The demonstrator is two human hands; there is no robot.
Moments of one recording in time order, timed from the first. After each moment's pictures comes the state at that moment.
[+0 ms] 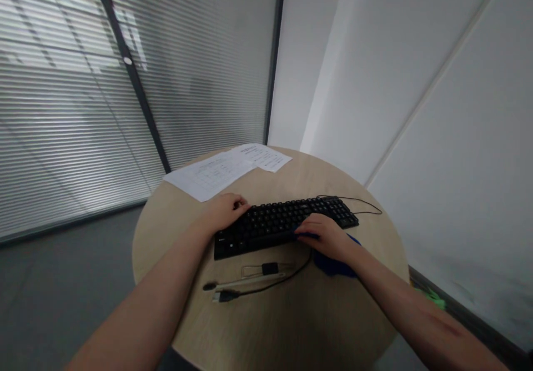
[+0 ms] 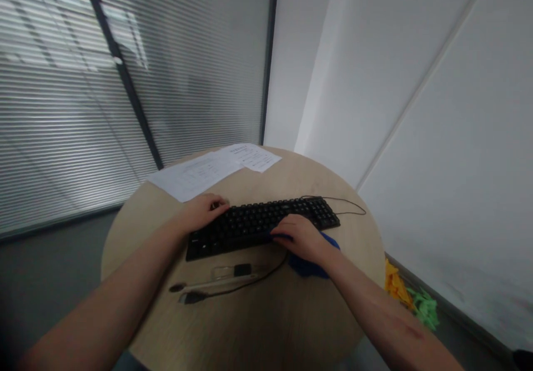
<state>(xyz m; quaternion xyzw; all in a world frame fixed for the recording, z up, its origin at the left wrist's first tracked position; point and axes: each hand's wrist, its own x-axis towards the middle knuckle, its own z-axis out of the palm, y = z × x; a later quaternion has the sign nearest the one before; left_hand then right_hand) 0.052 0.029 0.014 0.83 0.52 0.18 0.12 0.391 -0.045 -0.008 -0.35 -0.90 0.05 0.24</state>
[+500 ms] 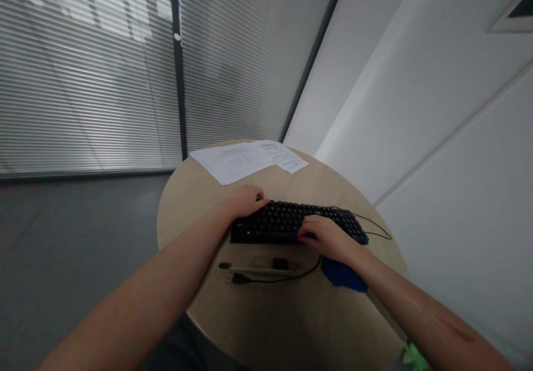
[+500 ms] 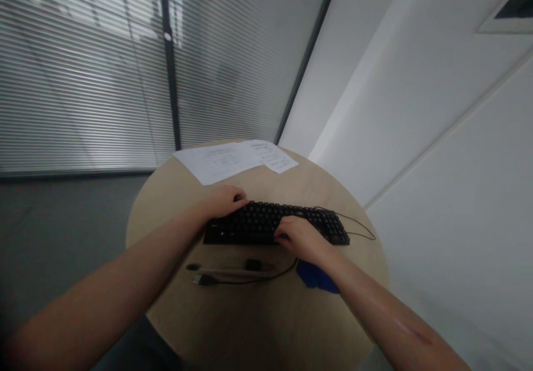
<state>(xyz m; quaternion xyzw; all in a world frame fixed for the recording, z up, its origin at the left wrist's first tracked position) 0.062 0.026 0.003 0.82 0.54 0.16 0.09 0.348 -0.037 0.028 -0.38 -0.92 0.06 0.05</state>
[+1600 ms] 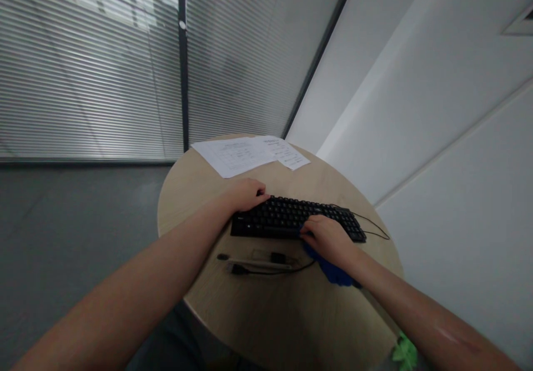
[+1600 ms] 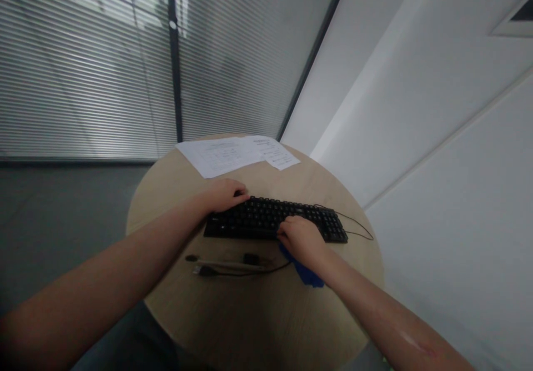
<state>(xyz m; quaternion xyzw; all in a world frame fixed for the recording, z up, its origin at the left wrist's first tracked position) 0.062 0.027 0.001 0.84 0.52 0.17 0.05 0.344 -0.055 0.031 -0.48 -0.88 -0.01 -0.02</state>
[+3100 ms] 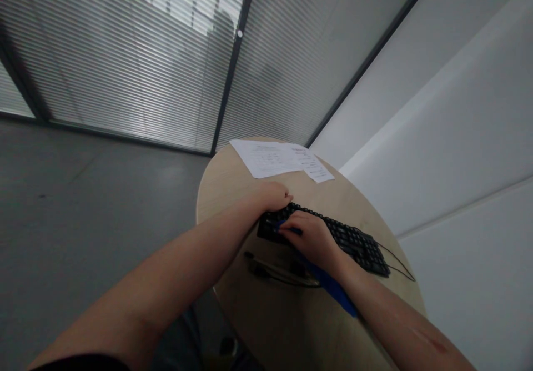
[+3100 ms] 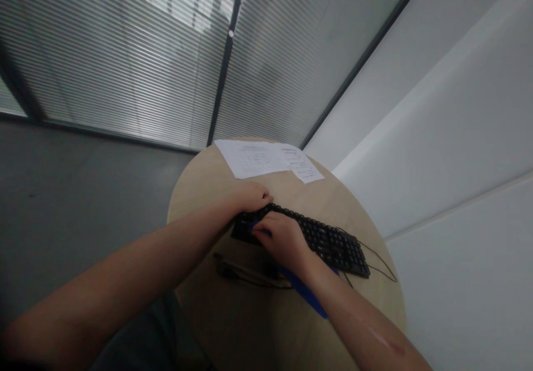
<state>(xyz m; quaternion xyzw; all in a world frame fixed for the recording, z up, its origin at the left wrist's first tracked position) 0.067 0.021 0.005 0.78 0.60 0.16 0.11 0.247 -0.040 0.025 -0.28 -0.94 0.07 0.16</state>
